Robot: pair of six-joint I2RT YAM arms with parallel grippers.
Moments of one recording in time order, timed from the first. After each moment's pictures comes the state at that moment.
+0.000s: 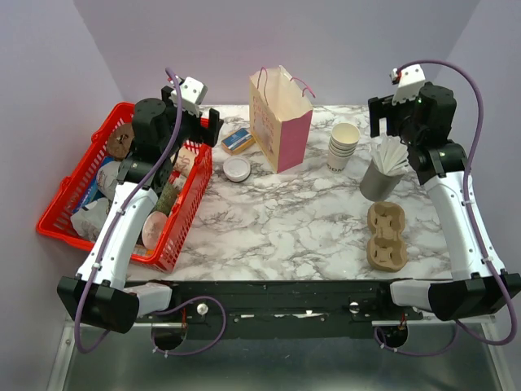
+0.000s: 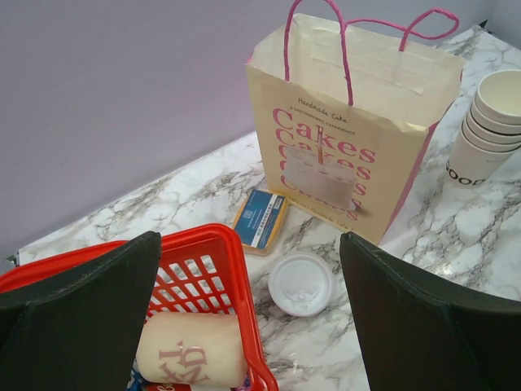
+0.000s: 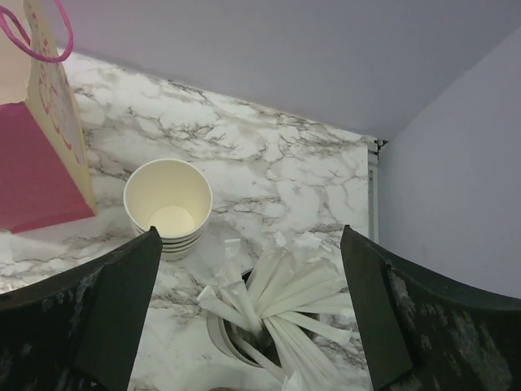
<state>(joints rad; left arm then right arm) -0.23 1.23 1.33 -0.21 0.25 0.14 0.12 1.28 1.48 -0.46 0.07 -0.26</state>
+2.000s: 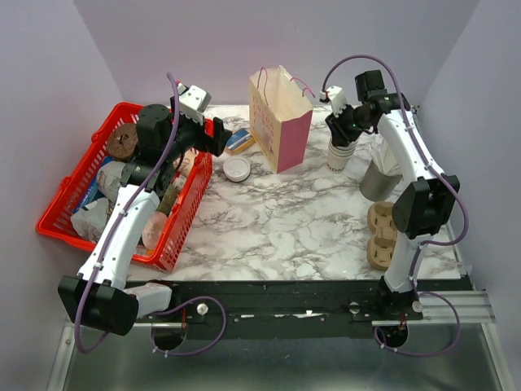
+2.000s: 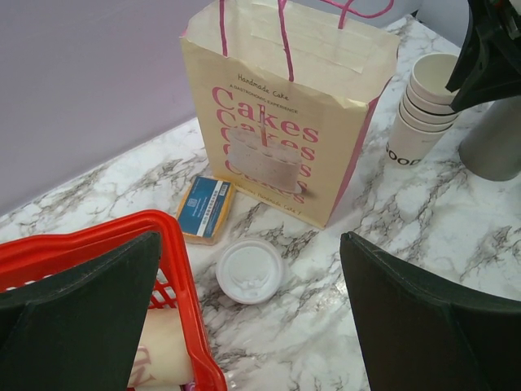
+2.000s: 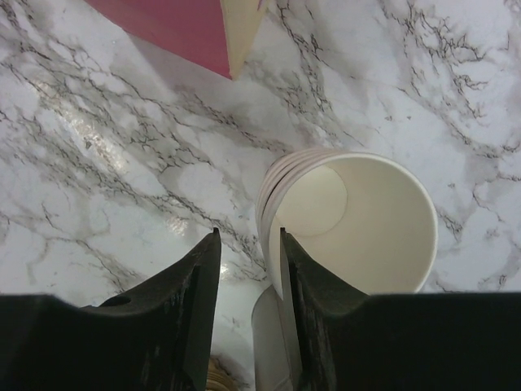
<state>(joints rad) -0.23 1.21 1.26 -0.20 0.37 0.07 0.18 1.96 2.00 -1.03 -0.36 -0.65</state>
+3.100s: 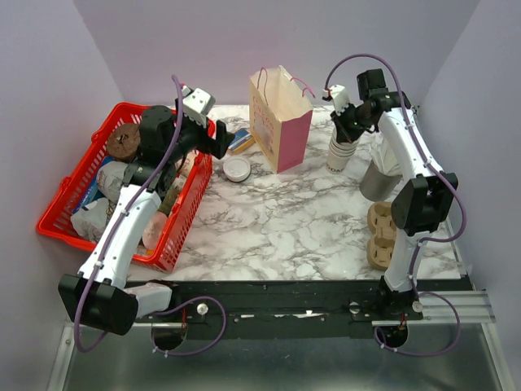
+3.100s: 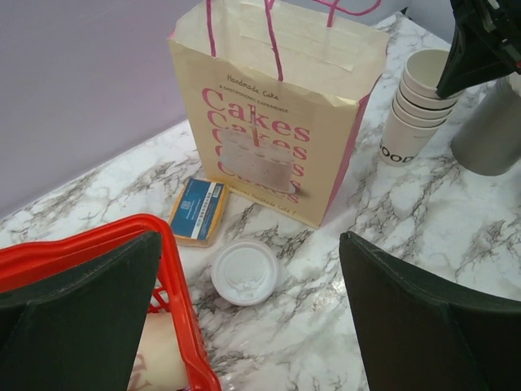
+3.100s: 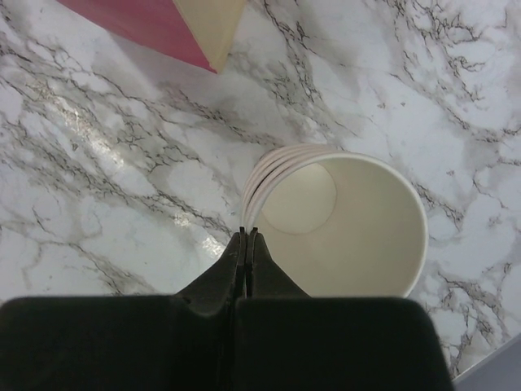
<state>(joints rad) -0.24 1.22 1.26 -0.20 0.39 0.08 0.16 1.99 2.03 -1.04 -0.34 -0.63</state>
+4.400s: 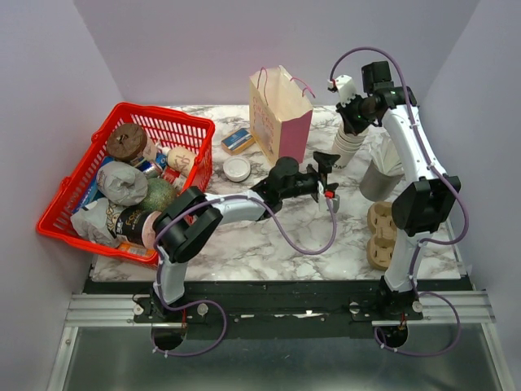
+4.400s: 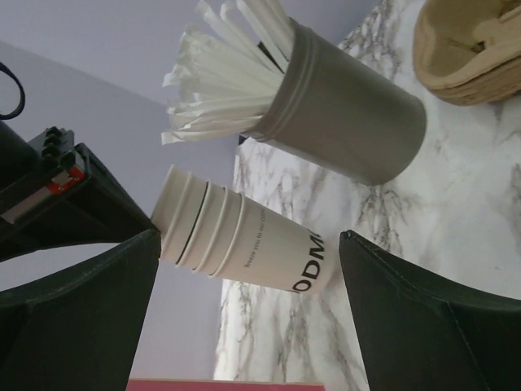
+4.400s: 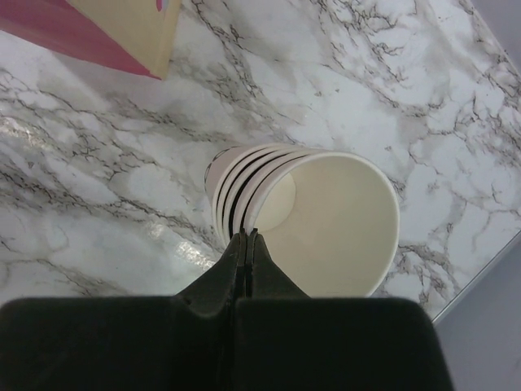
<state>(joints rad) -0.87 1.93 1.19 0.70 0.48 1.05 0.16 1.99 2.11 -1.05 -0.22 -0.59</state>
